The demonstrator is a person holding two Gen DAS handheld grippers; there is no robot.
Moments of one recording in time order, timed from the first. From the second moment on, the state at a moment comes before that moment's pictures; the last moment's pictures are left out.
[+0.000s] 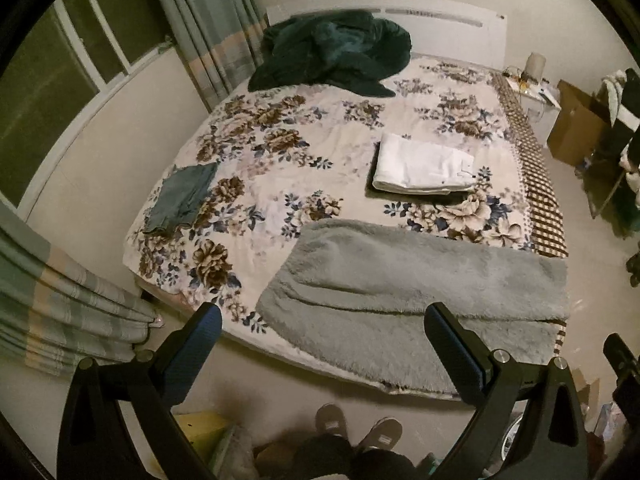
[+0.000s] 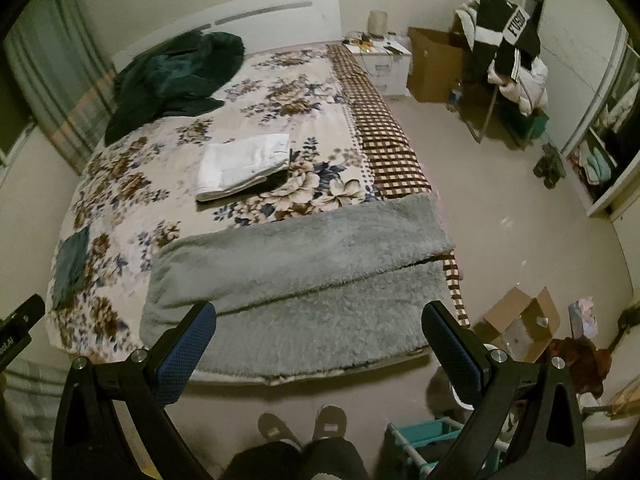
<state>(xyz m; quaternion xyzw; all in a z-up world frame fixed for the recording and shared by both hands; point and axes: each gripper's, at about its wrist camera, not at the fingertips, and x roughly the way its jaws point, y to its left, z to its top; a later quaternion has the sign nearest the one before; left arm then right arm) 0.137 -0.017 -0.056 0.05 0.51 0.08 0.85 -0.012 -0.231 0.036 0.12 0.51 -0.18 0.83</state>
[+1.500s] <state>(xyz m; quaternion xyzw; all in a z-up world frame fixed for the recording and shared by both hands) 0.521 0.066 -0.540 -0.09 0.71 0.20 0.67 0.323 -0.453 -0.515 0.31 0.63 -0.40 0.58</state>
